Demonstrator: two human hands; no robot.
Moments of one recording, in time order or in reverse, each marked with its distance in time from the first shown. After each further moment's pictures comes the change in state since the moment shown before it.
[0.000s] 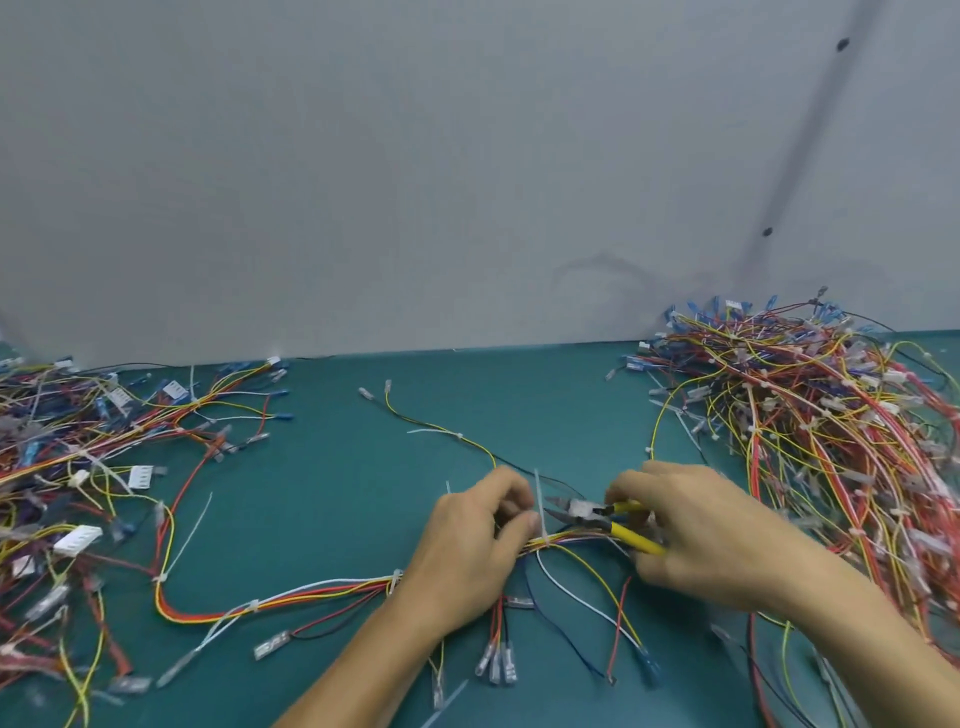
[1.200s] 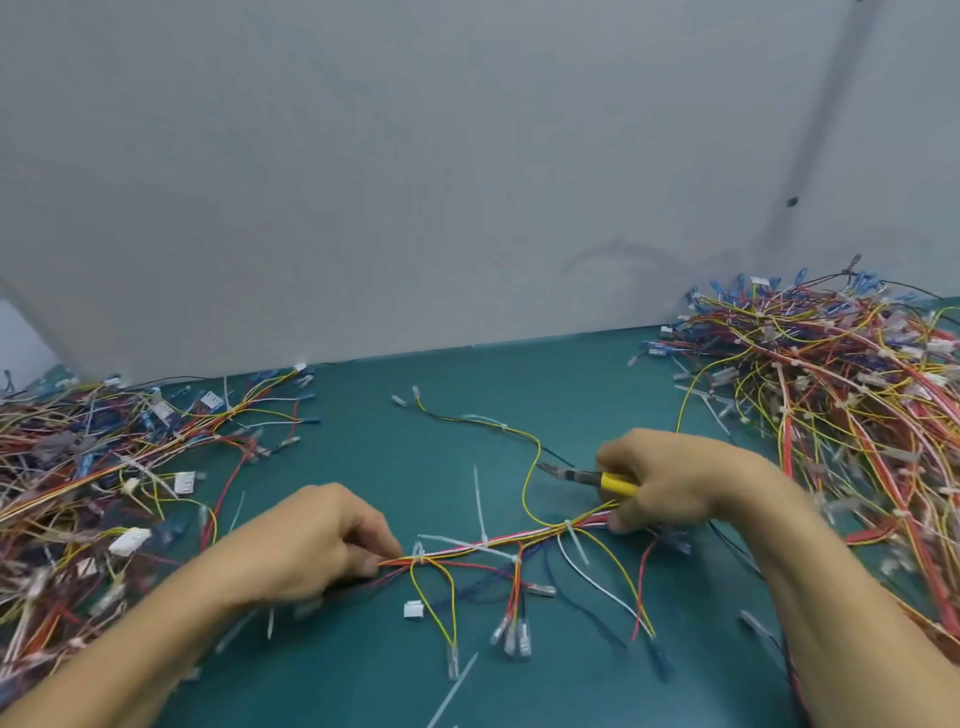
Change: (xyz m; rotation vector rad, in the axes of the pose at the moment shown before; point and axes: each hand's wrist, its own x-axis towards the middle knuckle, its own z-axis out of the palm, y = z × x) left_hand -0.020 -0.024 -0.131 0.419 -0.517 -0.376; right_hand 0.048 -0.011 -0.010 0.120 -0.294 0.085
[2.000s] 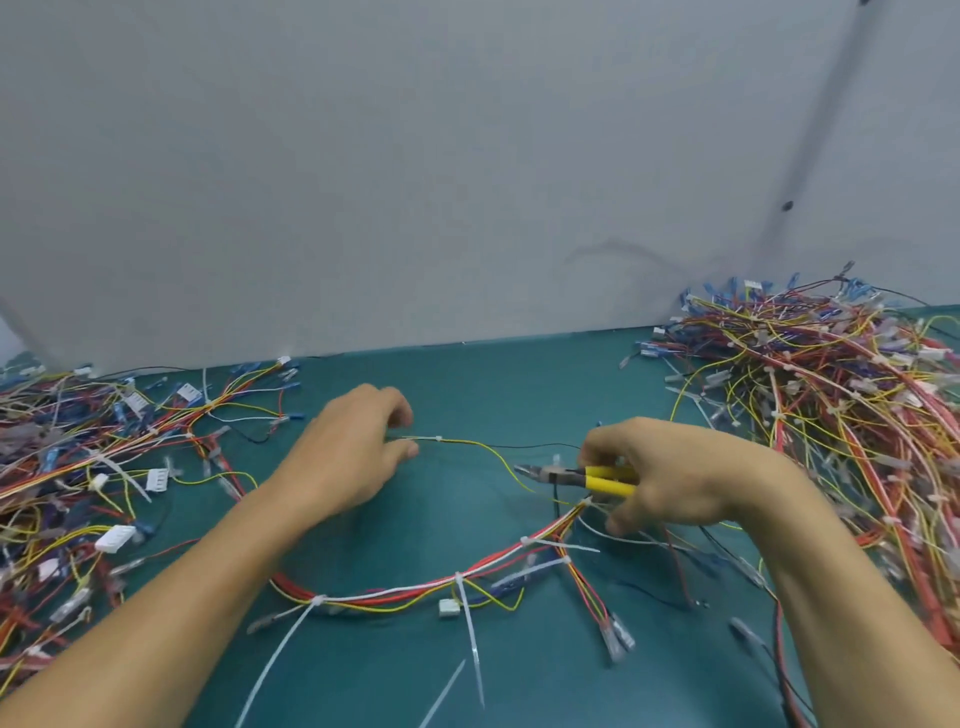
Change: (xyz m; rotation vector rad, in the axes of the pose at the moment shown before) left_hand 0.068 0.015 -0.010 0.160 0.597 0.114; right_hand -0.011 -0.006 -0.011 0.022 0.051 -0.043
